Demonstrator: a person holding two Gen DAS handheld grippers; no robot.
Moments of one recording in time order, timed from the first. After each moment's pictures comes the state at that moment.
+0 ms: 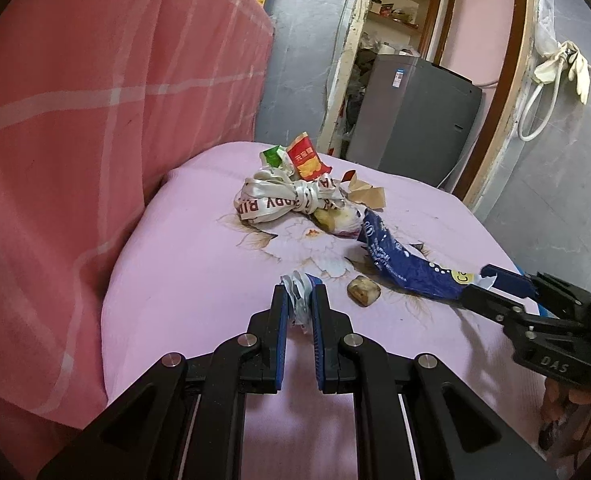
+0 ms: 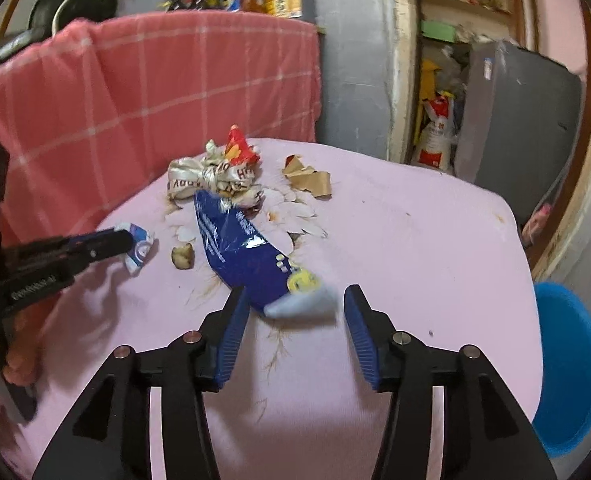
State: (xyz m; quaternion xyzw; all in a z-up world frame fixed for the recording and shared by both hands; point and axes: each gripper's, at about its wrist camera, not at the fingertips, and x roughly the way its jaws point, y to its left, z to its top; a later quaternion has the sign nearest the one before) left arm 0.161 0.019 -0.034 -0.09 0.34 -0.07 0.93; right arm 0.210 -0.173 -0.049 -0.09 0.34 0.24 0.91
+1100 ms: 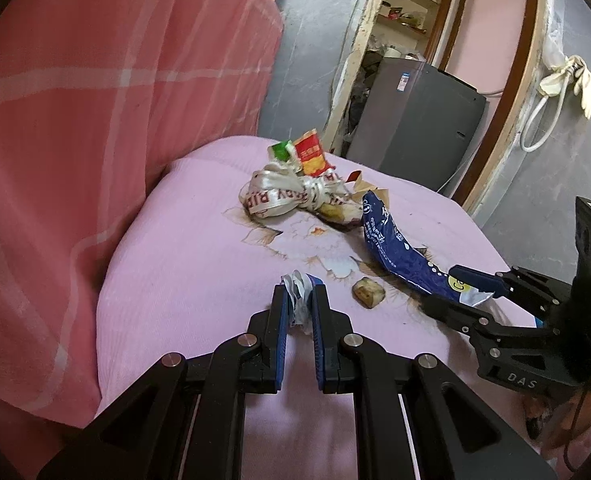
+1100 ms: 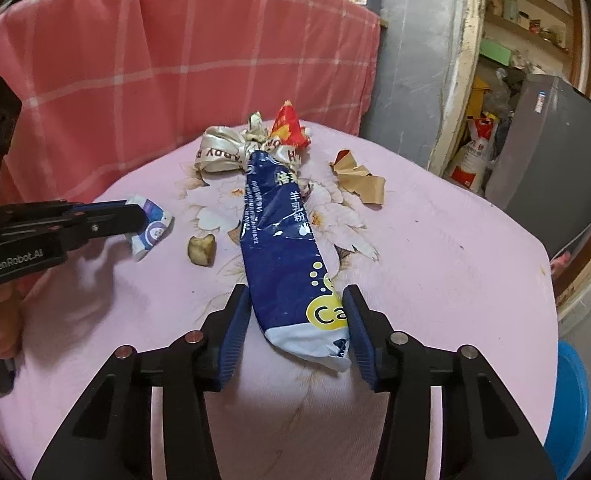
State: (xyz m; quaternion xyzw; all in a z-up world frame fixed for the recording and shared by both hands) left arm 0.159 0.024 -0.036 -0.11 0.34 -0.07 0.93; right arm 0.216 -0.148 -0.058 -0.14 0.33 0.29 0.89
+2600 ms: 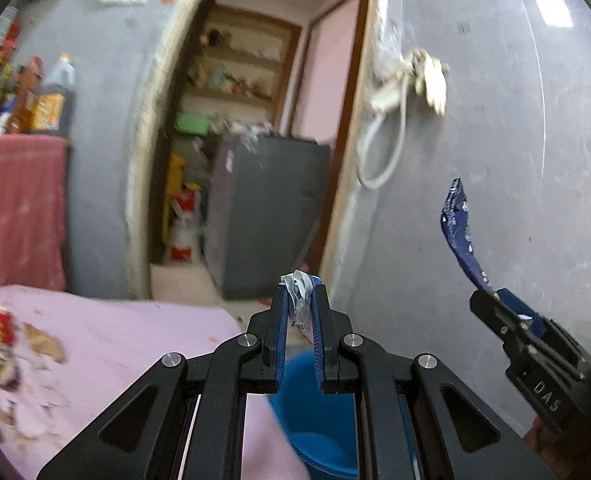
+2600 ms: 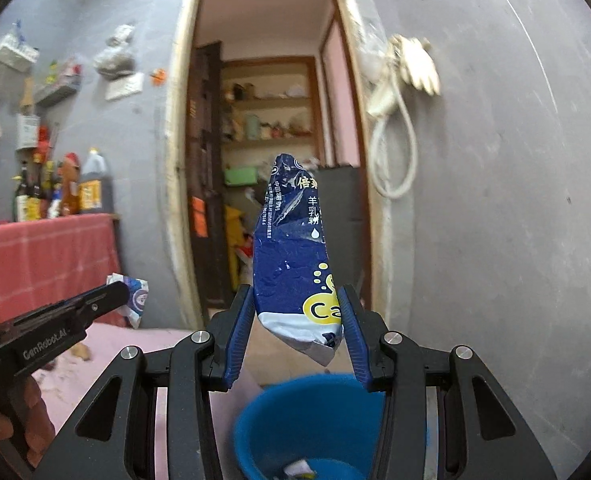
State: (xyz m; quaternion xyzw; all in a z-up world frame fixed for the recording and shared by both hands) left arm 0.210 -0.275 0.046 -0.05 0.16 -0.27 0.95; right arm 0.145 -0.430 0.026 0.04 0.07 -0.07 0.99
